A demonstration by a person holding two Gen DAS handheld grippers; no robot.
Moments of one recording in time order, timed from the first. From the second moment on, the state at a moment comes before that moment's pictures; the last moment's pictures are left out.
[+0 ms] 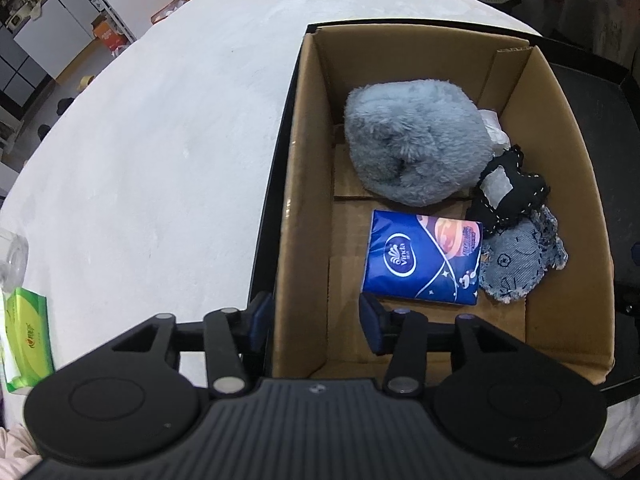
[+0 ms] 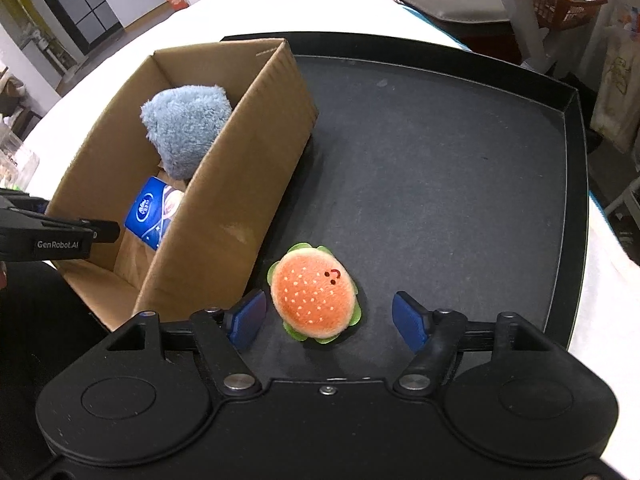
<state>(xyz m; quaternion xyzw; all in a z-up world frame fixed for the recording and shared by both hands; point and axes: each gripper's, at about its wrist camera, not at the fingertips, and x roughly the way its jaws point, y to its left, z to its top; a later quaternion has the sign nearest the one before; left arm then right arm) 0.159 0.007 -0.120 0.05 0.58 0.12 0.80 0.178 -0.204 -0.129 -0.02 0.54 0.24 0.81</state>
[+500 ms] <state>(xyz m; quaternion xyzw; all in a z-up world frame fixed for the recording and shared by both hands) 0.165 -0.010 -0.126 0.08 0.59 0.14 0.79 0.186 -0.207 -0.153 -0.01 0.55 0.24 0.80</state>
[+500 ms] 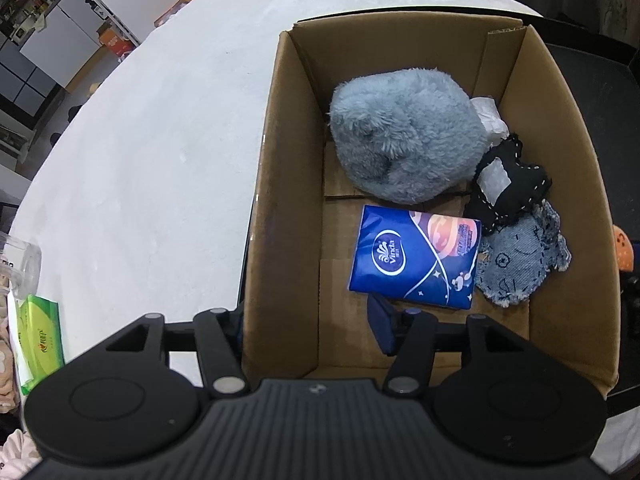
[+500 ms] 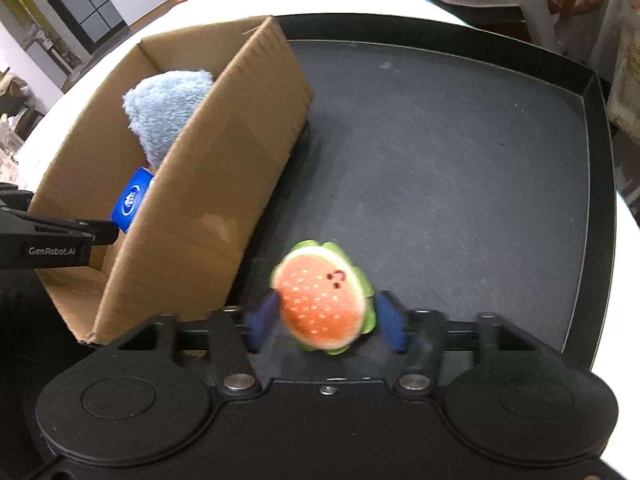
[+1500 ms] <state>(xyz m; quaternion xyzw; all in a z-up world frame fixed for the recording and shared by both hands) 0.156 -0.020 -0.100 0.09 0.56 0.12 0.82 0.184 -0.232 -0.131 0.03 0.54 0.19 0.82</state>
